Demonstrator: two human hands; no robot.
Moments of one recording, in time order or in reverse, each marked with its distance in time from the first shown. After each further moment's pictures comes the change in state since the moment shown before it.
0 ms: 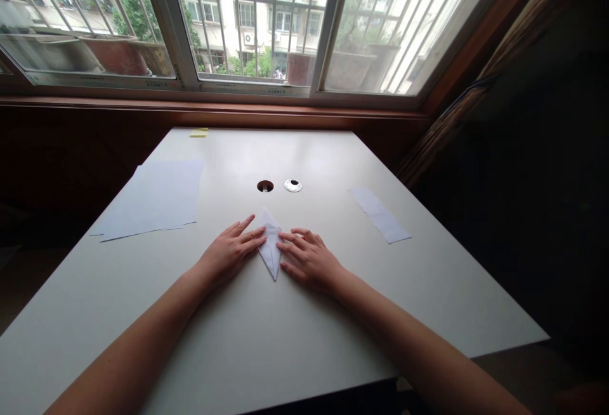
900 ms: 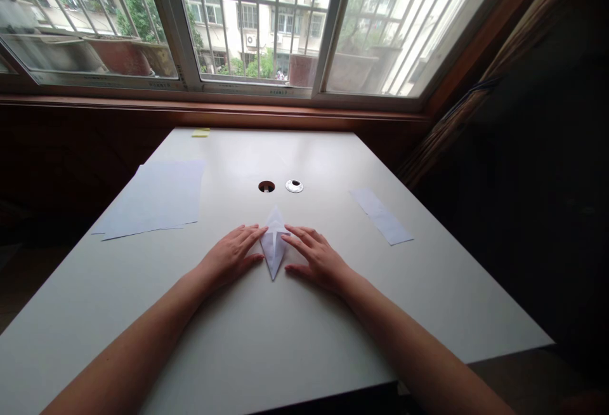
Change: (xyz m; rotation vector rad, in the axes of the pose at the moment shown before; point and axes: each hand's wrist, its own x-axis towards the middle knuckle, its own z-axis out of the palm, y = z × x) left_hand -0.003 0.004 0.004 -0.044 -0.013 -0.084; right_hand -0.003 0.017 0.003 0.066 0.030 -0.021
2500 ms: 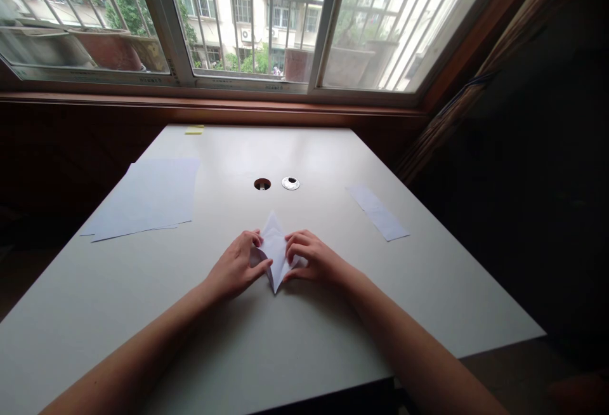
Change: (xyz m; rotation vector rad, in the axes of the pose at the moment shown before) left_hand 0.004 0.049 0.004 -0.412 0.071 -0.289; right_hand 0.004 0.006 -0.005 0.360 0.025 -0.113
